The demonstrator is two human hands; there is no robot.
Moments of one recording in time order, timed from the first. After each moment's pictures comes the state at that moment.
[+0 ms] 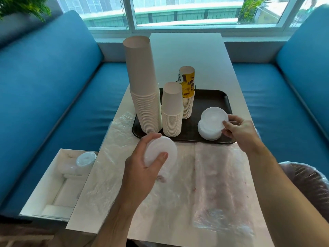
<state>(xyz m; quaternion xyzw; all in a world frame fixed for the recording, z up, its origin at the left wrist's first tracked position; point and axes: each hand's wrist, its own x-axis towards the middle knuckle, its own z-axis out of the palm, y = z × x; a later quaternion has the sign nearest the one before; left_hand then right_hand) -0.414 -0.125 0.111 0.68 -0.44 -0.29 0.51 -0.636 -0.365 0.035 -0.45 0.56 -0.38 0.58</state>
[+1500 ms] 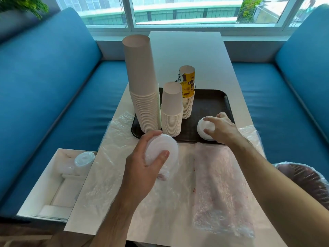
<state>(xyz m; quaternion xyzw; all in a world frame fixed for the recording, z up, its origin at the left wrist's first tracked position) -0.410 -0.132 0.107 0.67 -0.44 -0.30 0.51 -0.596 -0.368 0.034 -0.79 0.58 -0.07 0.21</state>
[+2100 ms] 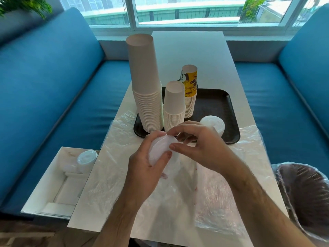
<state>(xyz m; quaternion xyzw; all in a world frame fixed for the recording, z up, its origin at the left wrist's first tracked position) -0.413 -0.128 0.112 0.67 -0.44 -0.31 0.51 -0.554 -0.244 0.121 -0.83 0.31 -0.23 0.40</state>
